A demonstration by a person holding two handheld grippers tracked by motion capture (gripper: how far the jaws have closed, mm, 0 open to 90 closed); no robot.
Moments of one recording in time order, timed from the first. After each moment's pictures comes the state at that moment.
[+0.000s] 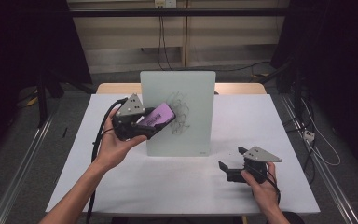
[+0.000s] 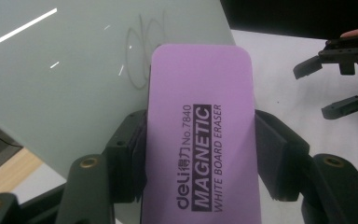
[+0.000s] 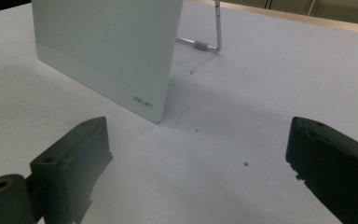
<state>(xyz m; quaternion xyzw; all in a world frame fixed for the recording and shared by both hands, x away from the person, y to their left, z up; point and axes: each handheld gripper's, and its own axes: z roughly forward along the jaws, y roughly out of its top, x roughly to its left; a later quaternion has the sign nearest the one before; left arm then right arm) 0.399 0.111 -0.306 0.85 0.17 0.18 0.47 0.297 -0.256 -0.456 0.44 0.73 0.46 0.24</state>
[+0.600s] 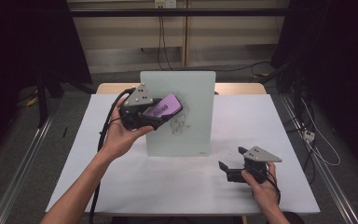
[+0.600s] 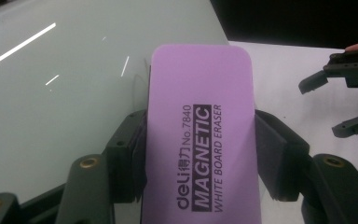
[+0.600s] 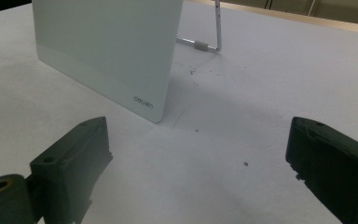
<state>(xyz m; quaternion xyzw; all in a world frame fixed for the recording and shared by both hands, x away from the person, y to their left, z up) 0.418 0.095 -0.292 0.85 0.14 0.18 0.48 0.297 -0.256 -0.456 0.44 0.73 0.46 0.24</state>
